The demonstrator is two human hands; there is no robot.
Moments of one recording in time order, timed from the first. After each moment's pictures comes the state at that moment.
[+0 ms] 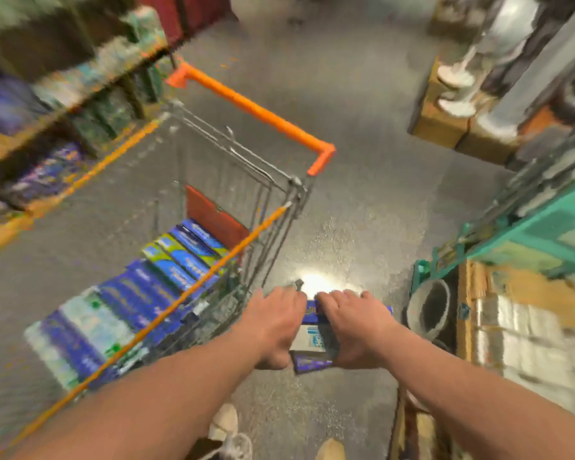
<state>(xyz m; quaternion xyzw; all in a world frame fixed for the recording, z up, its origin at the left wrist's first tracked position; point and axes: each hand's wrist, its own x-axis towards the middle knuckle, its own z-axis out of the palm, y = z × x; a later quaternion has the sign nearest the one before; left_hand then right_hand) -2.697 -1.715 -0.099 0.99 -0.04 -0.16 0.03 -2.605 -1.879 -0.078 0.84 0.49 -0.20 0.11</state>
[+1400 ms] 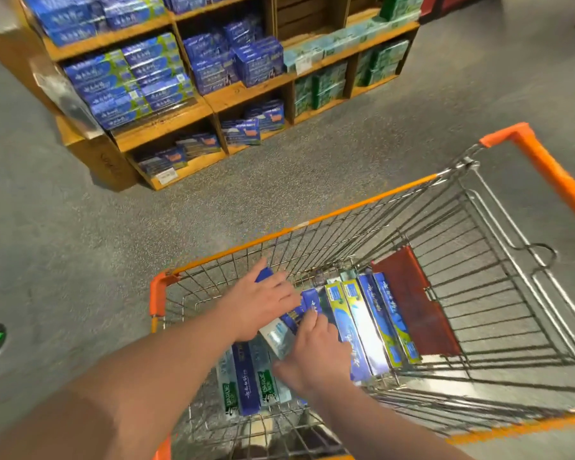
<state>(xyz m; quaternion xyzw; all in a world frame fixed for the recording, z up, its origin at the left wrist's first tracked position) -2.835 -1.286 -0.118 0.95 0.11 -0.29 -0.07 -2.741 -1.422 -0.128 0.82 0.47 -0.32 0.04</state>
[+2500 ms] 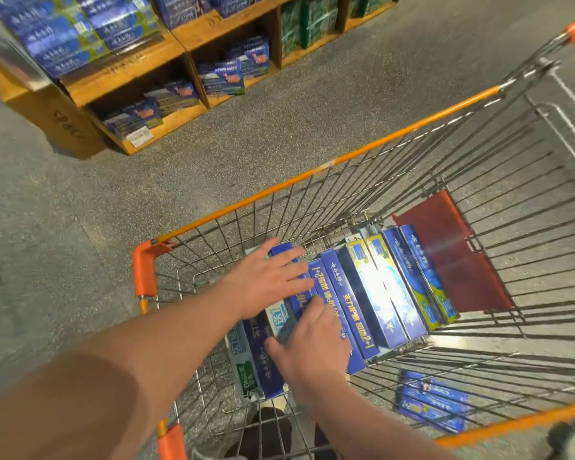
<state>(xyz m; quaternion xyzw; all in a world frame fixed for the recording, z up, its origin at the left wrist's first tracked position) -2.870 -1.261 -0.227 0.96 0.02 -0.26 -0.05 -2.813 -1.417 -0.224 0.87 0.36 -0.33 0.00</state>
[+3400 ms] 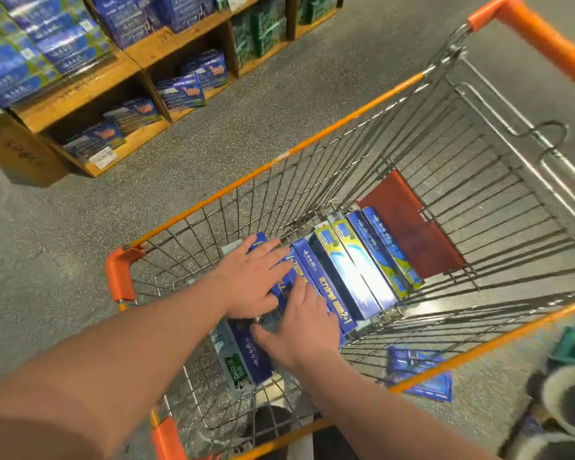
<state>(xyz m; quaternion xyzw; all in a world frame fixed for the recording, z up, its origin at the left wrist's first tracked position) -2.857 -1.282 -0.206 0.96 0.08 -0.26 0.05 -2.800 -1.435 -0.202 0.87 0.39 -0.32 0.00</state>
